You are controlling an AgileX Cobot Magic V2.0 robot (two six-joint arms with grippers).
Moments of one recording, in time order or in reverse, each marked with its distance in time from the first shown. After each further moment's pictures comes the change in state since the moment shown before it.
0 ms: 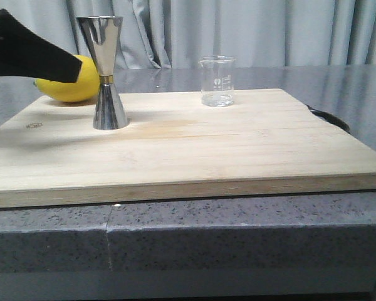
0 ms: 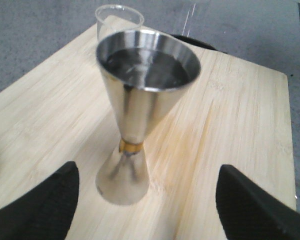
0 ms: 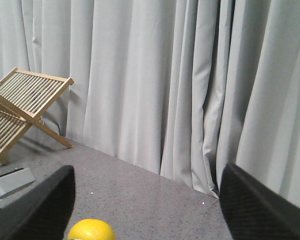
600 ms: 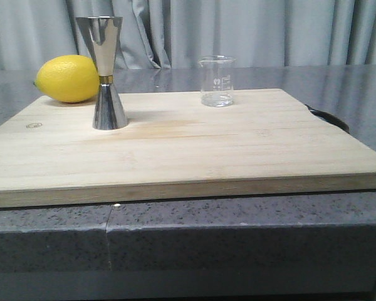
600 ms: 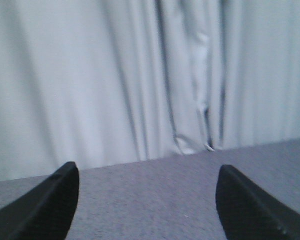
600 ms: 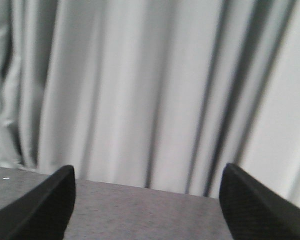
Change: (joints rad) left arm 0.417 -0.434 -0.040 -0.344 -0.438 -0.081; right arm -0.574 0.000 0.000 0.051 0.064 -0.108
